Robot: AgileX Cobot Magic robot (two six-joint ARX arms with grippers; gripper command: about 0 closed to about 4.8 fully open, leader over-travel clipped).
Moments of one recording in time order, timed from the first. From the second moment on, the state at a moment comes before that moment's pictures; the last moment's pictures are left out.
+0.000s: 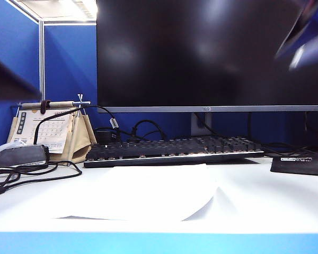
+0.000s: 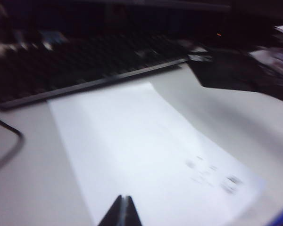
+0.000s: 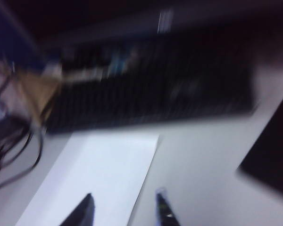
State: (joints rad) left arm -0.72 0.56 0.09 0.34 -0.10 -0.13; right arm 0.12 0.89 0.61 0.01 -0.29 0.28
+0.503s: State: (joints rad) left arm -0.71 0.56 0.08 0.16 -0.51 -0.16; right arm 0.12 0.19 0.17 -0.10 0.11 0.23
